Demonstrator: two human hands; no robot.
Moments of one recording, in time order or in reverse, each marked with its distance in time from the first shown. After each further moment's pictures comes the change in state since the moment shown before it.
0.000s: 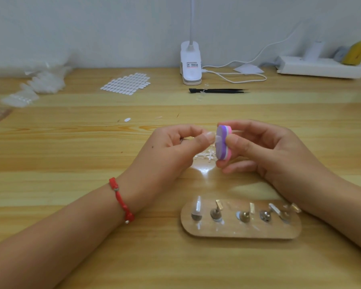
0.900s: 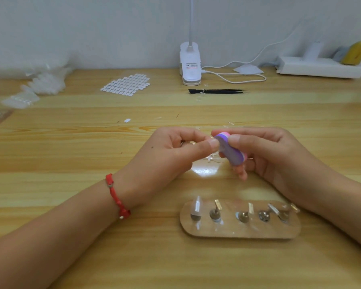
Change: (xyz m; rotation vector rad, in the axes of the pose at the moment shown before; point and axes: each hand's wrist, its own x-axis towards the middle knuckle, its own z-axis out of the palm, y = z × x) left_hand 0.000 0.004 -0.002 0.042 -0.095 -0.016; right_hand 0.003 -0.005 -0.001 0.036 -0.061 0.079
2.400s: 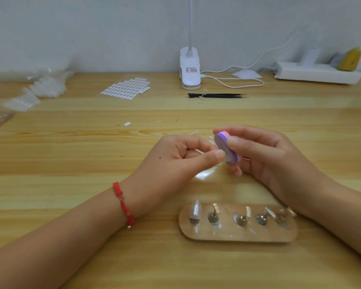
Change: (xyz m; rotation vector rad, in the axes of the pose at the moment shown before) left_hand -0.002 0.001 0.009 0.058 0.029 0.066; right_hand 0.002 0.004 -0.001 0.028 0.019 -0.024
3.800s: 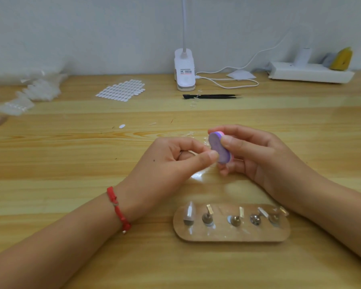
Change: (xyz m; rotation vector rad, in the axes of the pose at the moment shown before) left_hand 0.000 0.000 0.004 0.023 0.028 0.021; right_hand 0.001 -0.001 -0.002 0.028 0.023 0.031
